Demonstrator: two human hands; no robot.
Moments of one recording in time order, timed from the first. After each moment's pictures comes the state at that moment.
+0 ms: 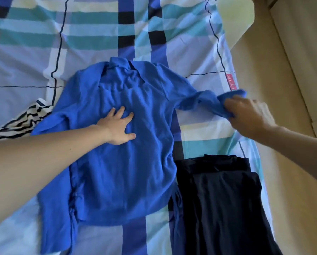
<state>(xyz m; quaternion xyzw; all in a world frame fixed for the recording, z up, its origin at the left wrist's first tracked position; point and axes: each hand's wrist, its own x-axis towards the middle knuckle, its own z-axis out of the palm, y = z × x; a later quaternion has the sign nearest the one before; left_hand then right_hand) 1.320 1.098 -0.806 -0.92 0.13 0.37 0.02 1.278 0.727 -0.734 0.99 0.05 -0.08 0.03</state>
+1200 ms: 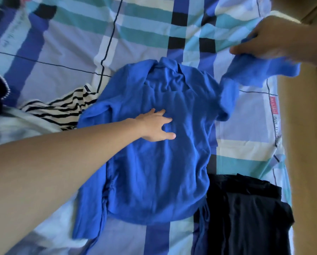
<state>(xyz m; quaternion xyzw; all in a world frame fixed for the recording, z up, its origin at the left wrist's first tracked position) 1.325 1.127 -0.785 -0.90 0.16 0.39 -0.12 1.441 0.901 -0.611 0.99 -0.05 -0.14 -0.04</state>
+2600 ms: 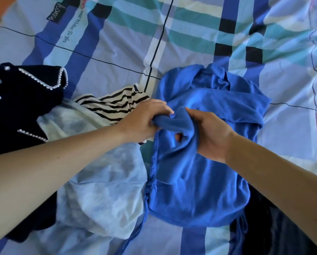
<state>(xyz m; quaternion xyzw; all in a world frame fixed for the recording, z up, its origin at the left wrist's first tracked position) 1.287 1.283 -0.764 -0.89 0.21 0.08 -0.40 1.293 1.089 -0.694 0.47 -0.23 -0.46 -0.72</state>
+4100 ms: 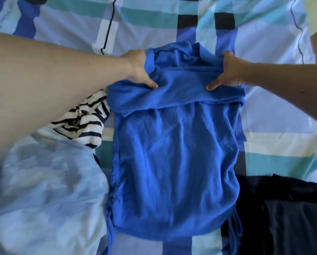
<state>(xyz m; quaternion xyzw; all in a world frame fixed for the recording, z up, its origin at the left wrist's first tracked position) 1.444 1.187 -0.802 -0.97 0.00 0.24 -0.09 1.452 0.909 -0.801 0.95 -0.04 -0.27 -0.15</state>
